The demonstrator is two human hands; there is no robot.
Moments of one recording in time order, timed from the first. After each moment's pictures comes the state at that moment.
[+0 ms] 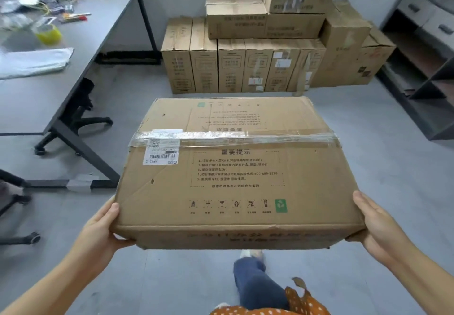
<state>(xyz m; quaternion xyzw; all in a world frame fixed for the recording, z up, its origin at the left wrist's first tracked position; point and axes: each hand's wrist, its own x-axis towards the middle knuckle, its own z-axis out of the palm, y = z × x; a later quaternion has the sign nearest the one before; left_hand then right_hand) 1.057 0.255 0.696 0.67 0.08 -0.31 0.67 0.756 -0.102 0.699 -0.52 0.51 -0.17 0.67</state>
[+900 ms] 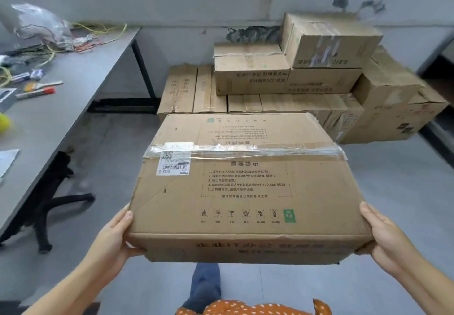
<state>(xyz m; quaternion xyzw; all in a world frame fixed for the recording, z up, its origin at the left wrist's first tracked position) 1.501 -0.094 0.679 0.68 0.06 -0.31 0.66 1.206 -0.444 0.685 -0.53 0.52 -0.18 0.64</state>
